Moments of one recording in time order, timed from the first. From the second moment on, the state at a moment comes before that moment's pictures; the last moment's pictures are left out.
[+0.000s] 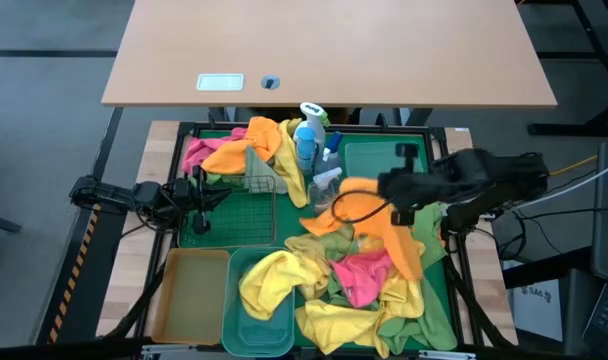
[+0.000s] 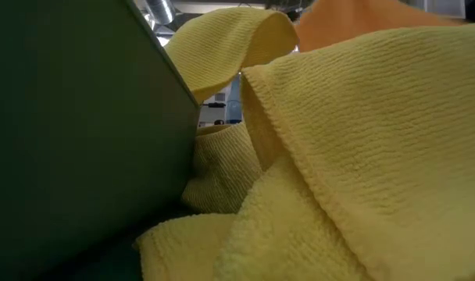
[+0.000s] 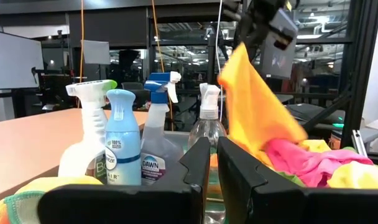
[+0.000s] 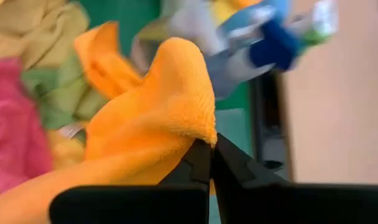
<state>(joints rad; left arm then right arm) -0.21 0.00 0.01 0.22 -0.45 0.06 0.27 1.45 1.89 -1.57 0.53 0.08</state>
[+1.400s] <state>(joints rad) -0.21 0.00 0.01 0.22 -0.45 0.06 -0.33 1.37 1.98 -1.45 0.56 -0.11</state>
